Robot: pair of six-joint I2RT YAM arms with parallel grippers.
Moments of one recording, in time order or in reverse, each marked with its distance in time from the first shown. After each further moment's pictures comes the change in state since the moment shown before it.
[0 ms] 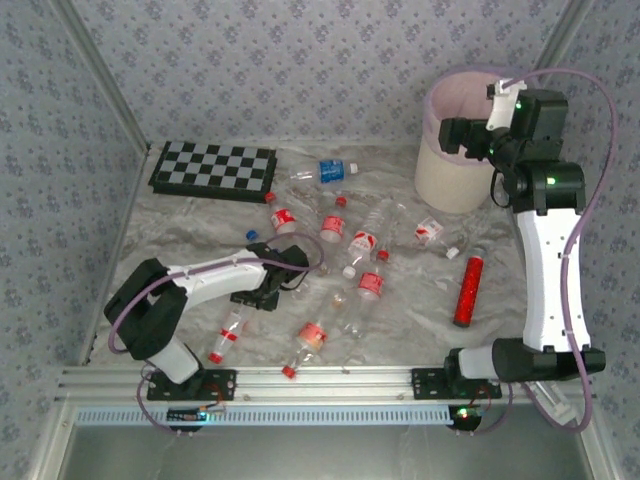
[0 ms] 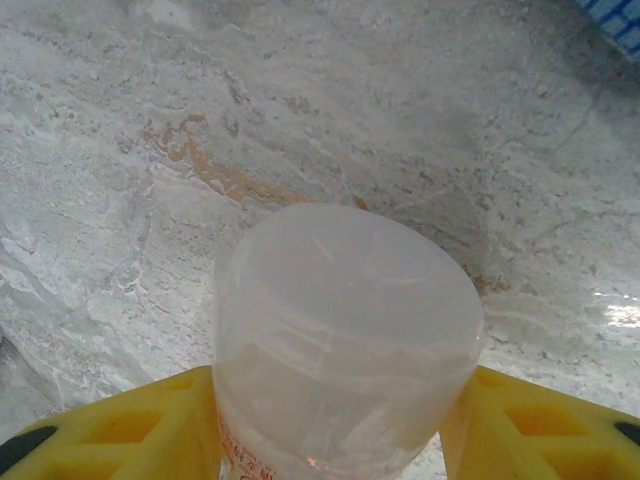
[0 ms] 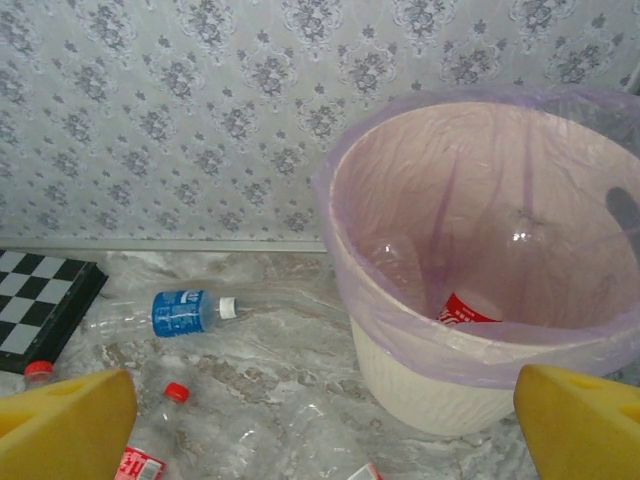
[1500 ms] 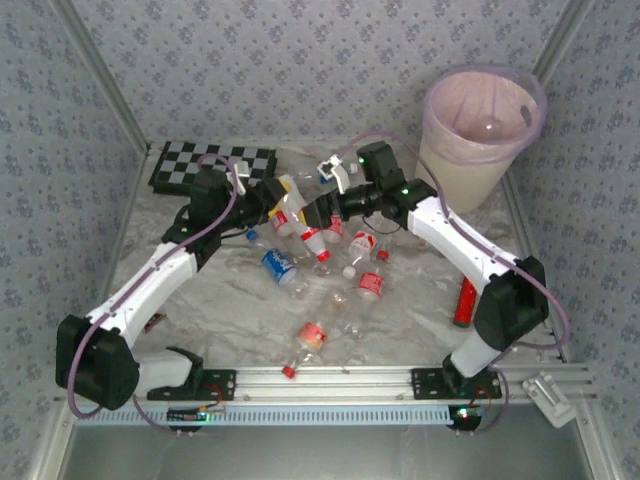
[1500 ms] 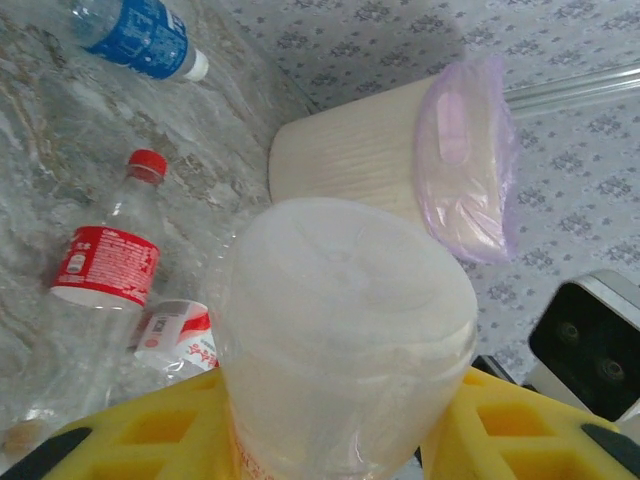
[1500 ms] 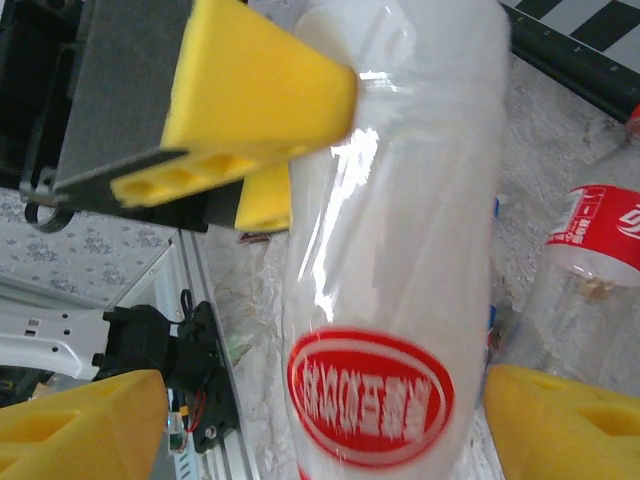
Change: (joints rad) left arm 0.448 -0.346 0.002 1.028 0.862 -0.424; right arm 0.536 0.267 -0.423 0.439 -0.708 0.161
